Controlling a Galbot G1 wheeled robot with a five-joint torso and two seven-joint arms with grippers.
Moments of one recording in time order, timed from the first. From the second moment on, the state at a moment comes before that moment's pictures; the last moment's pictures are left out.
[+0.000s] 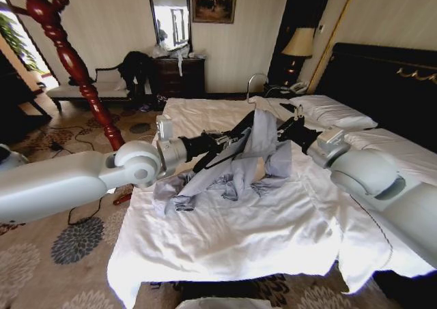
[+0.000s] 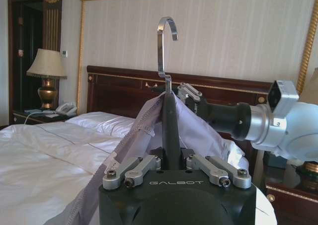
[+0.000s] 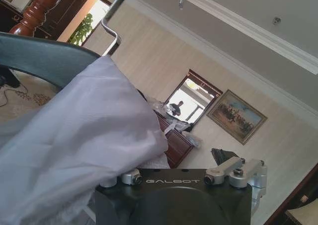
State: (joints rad) left arm 2.61 0.55 -2.07 -2.18 -1.67 0.02 -0.07; right arm -0.63 0.39 0.20 2.18 0.62 -0.39 0.06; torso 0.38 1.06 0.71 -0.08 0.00
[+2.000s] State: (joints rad) left arm 2.50 0.20 -2.13 -2.30 -1.73 0.10 -0.14; right arm -0.79 0.40 0.24 2.18 0.54 -0.34 0.10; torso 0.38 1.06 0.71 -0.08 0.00
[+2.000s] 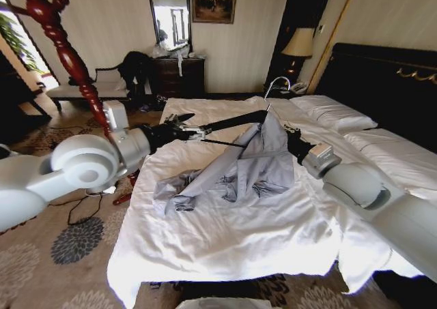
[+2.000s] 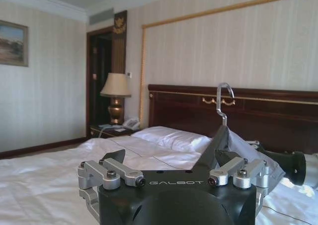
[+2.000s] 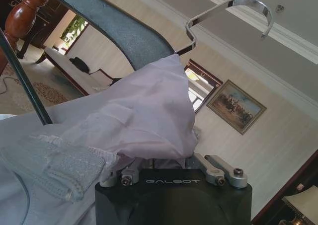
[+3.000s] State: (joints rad) left arm 2.01 -0.44 -1.36 -2.32 -1.56 0.16 -0.06; right arm -0.82 0.38 0.27 2.21 0.52 -0.29 0.13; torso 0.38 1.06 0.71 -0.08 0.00
